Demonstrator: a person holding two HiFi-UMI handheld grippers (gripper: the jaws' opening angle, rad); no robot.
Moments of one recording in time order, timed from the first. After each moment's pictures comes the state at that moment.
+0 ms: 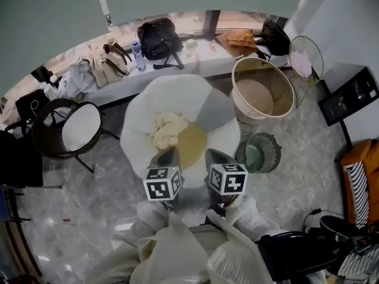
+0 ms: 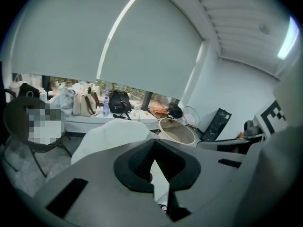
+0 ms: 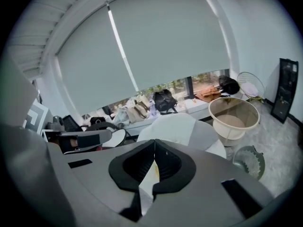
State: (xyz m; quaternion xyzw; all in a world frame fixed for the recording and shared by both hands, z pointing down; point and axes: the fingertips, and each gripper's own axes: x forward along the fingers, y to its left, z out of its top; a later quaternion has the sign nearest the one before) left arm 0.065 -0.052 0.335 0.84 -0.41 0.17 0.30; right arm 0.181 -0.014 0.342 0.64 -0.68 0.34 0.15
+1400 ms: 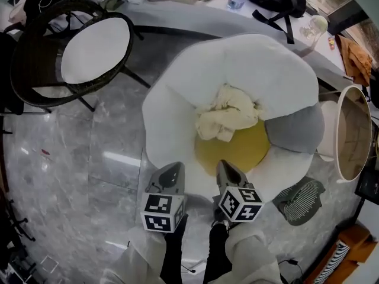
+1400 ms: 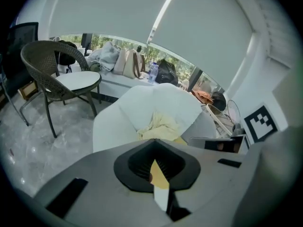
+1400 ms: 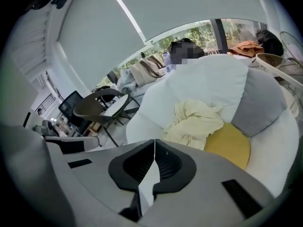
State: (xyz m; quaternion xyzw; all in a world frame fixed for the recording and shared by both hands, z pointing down) left arm -0.082 -0.134 0.689 0.70 -0.54 0.20 0.41; right arm 0.047 -0.160 0.721 0.48 -0.74 0.41 0.22
